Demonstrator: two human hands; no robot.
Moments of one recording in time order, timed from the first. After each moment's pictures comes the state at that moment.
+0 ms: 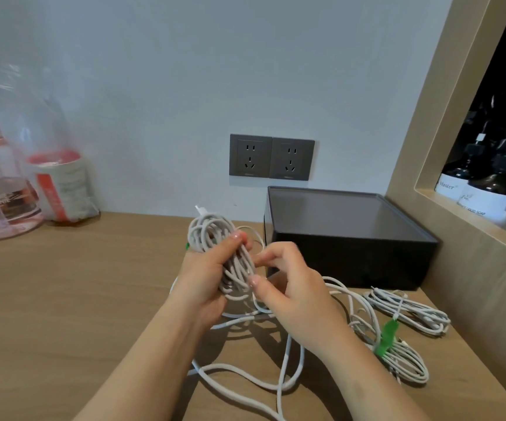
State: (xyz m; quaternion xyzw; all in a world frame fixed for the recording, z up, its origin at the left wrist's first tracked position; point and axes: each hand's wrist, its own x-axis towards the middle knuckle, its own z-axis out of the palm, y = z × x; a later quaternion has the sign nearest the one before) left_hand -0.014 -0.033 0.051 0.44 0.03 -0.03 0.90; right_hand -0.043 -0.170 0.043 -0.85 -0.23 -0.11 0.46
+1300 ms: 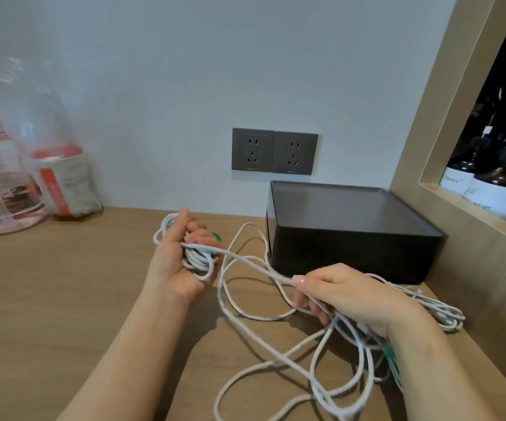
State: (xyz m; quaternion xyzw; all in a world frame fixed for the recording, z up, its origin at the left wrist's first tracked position) left_hand 0.000 -0.002 0.056 0.14 0.04 -0.08 0.99; right_hand -0.038 -0.225 0.065 -0.89 -0.10 0.16 0.42
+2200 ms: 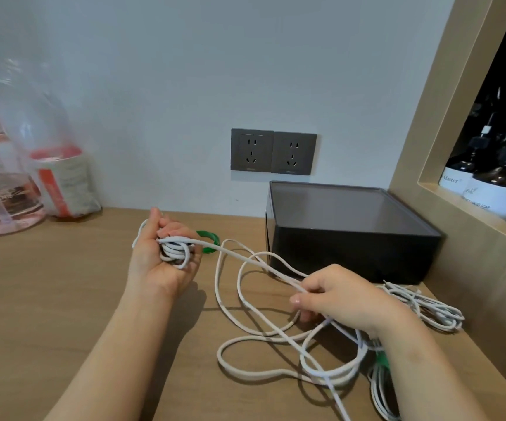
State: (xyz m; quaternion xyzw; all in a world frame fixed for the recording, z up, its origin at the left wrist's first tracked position) left_hand 0.006 0.015 0.056 0.08 0.07 -0.03 0.99; right_hand -0.038 -0.215 0.063 -0.93 -0.10 0.13 0.34
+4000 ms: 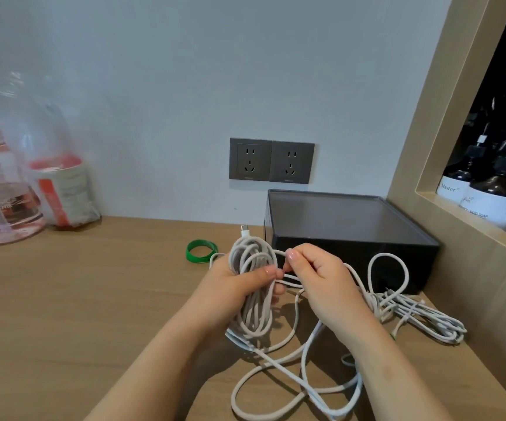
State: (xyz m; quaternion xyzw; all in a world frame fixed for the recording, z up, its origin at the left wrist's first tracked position) left_hand -0.029 -0.042 0.048 0.67 -0.09 -0.09 0.73; right_hand -0.030 -0.195 0.054 -0.86 -0.12 -0.13 0.48
